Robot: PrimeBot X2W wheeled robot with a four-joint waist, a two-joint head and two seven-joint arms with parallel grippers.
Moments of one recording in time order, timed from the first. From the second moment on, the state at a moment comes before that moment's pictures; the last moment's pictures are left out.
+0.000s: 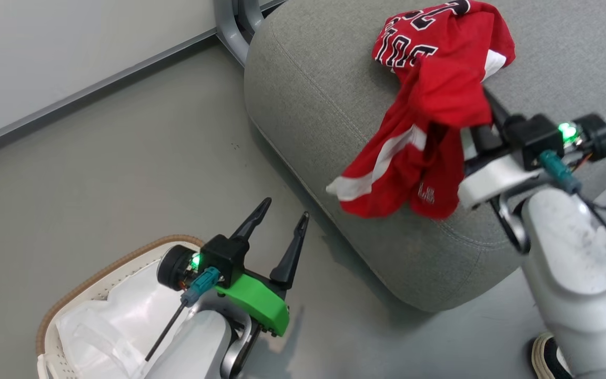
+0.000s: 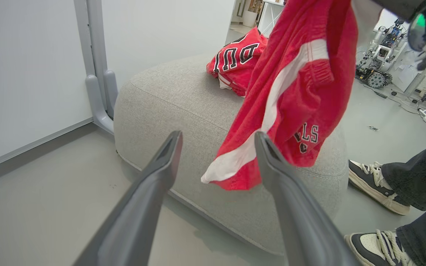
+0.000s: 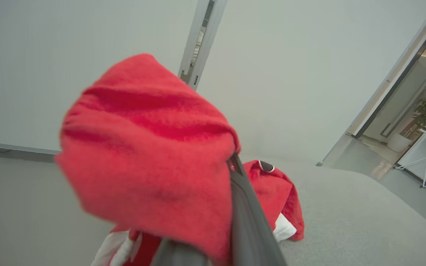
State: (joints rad) left arm -0.36 0.07 -0.56 0.42 -0.34 -0.13 -0.26; right arm -0.58 -0.14 0.16 0.36 -0.04 0.13 -0.26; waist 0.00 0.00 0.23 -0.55
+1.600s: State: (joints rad) left arm -0.43 0.17 -0.38 0.41 -0.31 -0.13 -0.26; right arm -0.86 -0.17 -0.52 0.71 -0.30 0.13 -0.26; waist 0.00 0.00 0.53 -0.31
